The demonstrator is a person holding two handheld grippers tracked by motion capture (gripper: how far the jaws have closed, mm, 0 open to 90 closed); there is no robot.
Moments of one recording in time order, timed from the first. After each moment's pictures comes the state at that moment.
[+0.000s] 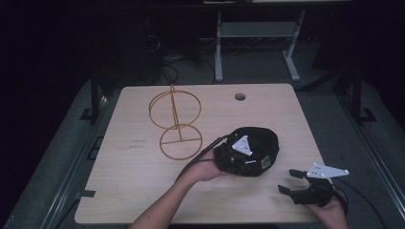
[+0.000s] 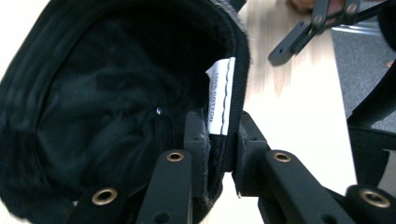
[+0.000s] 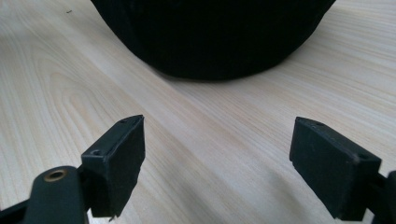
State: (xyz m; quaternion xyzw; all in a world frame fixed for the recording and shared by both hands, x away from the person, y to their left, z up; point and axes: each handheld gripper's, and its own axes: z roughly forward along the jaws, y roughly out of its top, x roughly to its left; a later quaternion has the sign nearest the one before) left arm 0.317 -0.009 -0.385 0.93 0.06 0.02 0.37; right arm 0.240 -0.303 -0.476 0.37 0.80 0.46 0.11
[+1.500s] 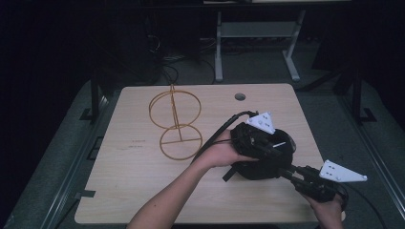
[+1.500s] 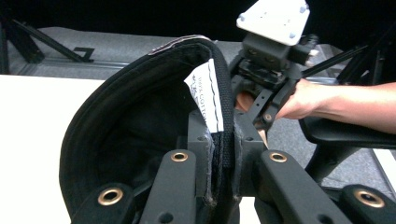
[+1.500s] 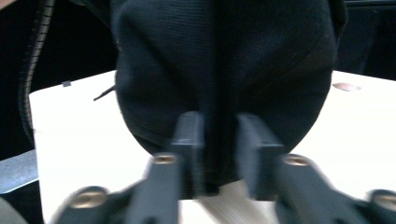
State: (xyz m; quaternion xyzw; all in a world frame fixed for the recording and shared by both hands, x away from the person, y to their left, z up) left arm 0.311 -0.041 -0.294 0.89 0.02 -0.02 0.46; right arm 0.226 -0.289 -0.432 0.30 0.72 0.61 0.17
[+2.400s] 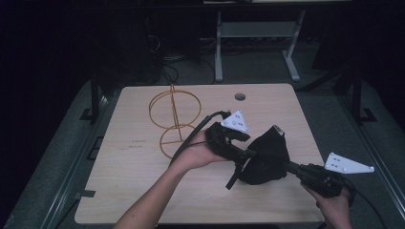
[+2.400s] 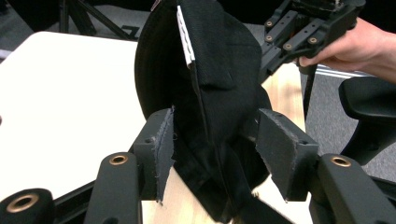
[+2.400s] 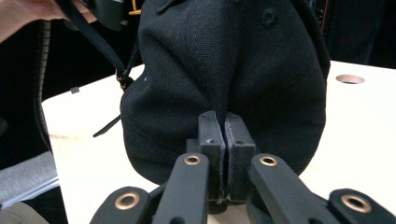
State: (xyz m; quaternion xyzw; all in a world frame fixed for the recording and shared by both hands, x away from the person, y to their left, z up) left arm 0.310 0.019 -0.295 0.89 0.09 0.04 0.44; right arm 0.231 -0.294 -0.404 0.33 0.73 0.59 0.14
